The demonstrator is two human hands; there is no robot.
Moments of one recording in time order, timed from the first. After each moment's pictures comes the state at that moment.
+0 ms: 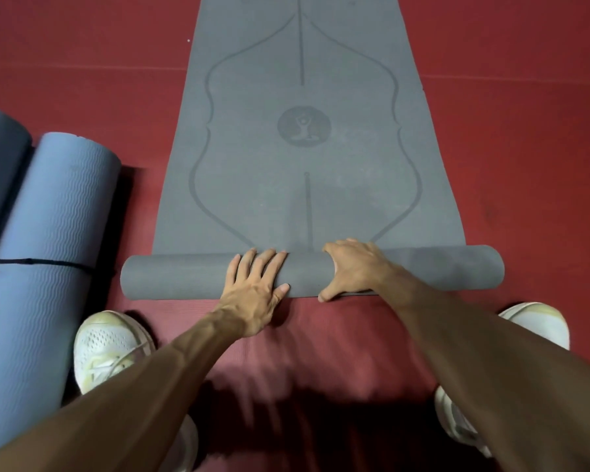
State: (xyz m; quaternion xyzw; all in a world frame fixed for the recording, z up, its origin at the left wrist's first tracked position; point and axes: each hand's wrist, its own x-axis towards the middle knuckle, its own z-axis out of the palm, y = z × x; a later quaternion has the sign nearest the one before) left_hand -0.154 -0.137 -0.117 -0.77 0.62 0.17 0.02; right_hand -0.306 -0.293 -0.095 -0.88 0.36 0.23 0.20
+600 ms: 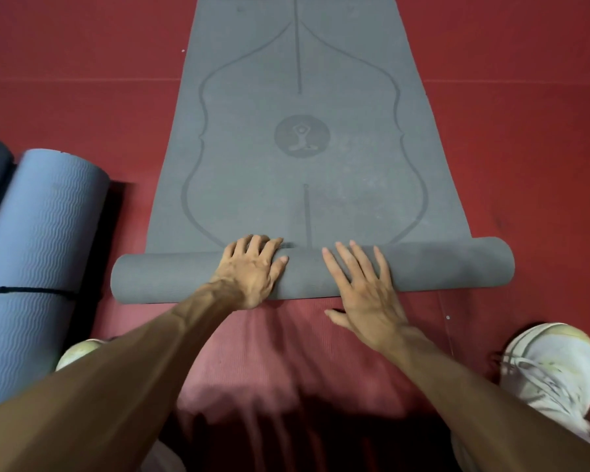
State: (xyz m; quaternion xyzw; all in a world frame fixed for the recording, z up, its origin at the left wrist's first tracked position) left_hand -0.120 -0.203 -0.118 -0.77 0.62 0.16 0.05; right_hand -0.339 -0.263 -0.131 -0.94 0.33 -0.02 0.00
